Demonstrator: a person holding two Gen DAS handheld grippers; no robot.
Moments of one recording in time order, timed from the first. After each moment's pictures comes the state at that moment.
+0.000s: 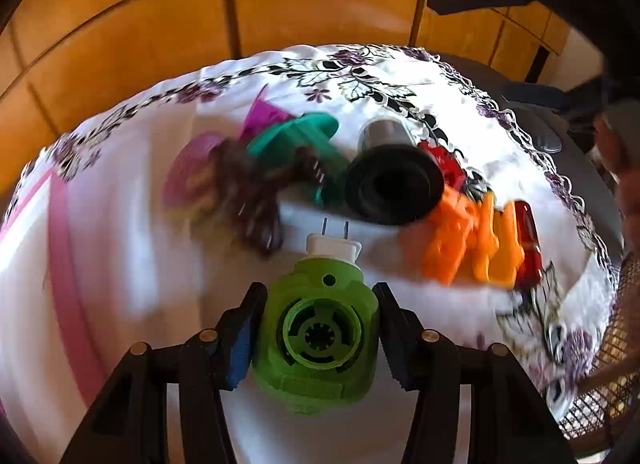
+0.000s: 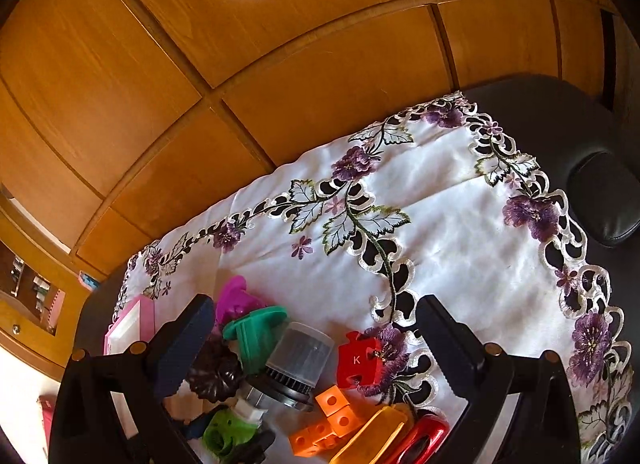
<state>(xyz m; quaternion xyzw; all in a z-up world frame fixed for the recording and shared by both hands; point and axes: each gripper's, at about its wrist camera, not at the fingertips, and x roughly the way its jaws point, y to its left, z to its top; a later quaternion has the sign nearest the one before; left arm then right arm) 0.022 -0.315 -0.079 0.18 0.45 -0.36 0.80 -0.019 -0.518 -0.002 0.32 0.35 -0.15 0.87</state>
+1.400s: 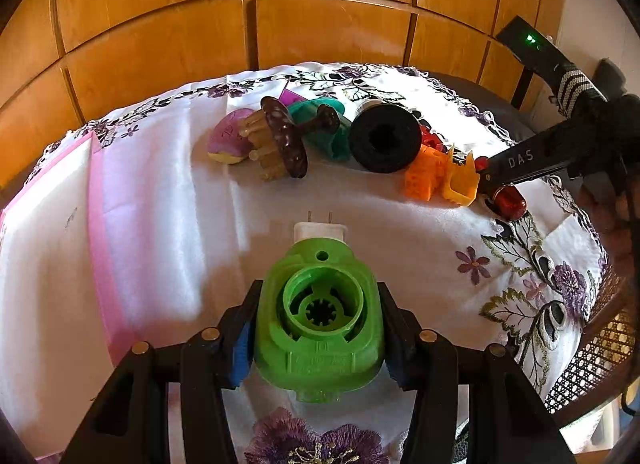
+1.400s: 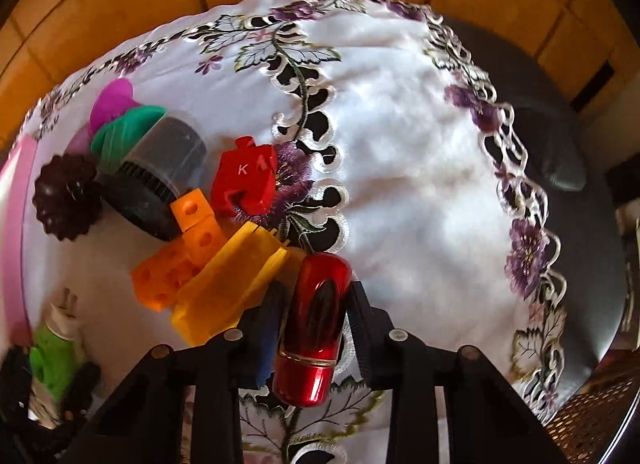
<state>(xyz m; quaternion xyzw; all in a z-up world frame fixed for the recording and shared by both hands) -0.014 -0.257 -0.084 0.15 0.40 -0.38 0.82 -0.047 -0.481 -0.074 0.15 0.58 -0.23 0.77</state>
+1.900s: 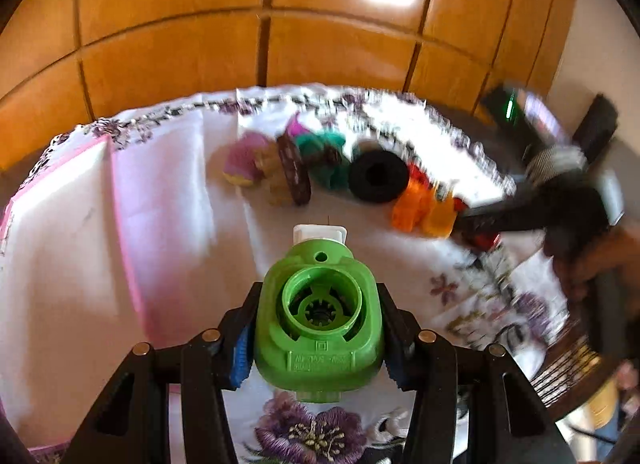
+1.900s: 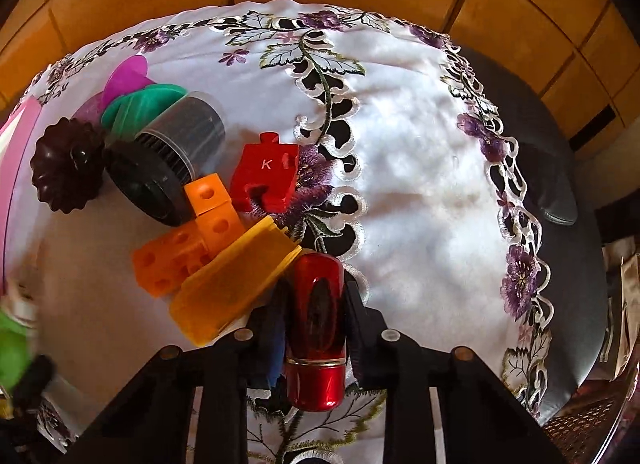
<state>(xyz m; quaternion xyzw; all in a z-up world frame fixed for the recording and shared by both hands) -0.010 -0.231 -0.043 0.09 0.40 -0.39 0.82 -0.038 -0.444 -0.079 0.09 0.58 -0.23 0.78</state>
